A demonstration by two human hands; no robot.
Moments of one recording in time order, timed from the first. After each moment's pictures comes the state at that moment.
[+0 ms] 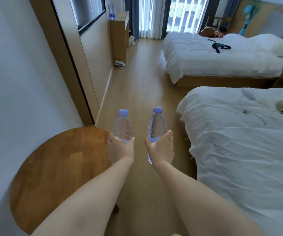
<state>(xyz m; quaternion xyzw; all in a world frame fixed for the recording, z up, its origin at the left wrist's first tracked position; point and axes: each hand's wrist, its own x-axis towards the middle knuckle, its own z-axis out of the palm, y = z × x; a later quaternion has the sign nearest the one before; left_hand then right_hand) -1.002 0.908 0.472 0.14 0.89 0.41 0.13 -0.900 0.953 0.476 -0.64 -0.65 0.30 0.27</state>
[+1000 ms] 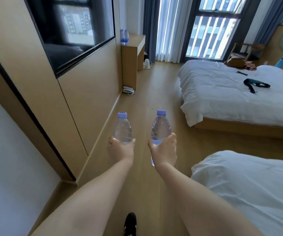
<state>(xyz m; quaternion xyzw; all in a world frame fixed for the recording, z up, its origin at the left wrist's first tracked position) -1.237 1.497 0.486 0.08 0.86 0.49 0.14 -1.134 1.558 0.490 -0.59 -0.69 0.31 0.28</state>
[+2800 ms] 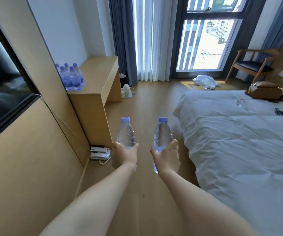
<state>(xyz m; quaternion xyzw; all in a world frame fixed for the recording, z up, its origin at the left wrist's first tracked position) -1.812 2.631 0.510 0.14 0.88 0.43 0.15 -1.701 2.675 0.498 -0.64 -0.64 0.31 0.29</state>
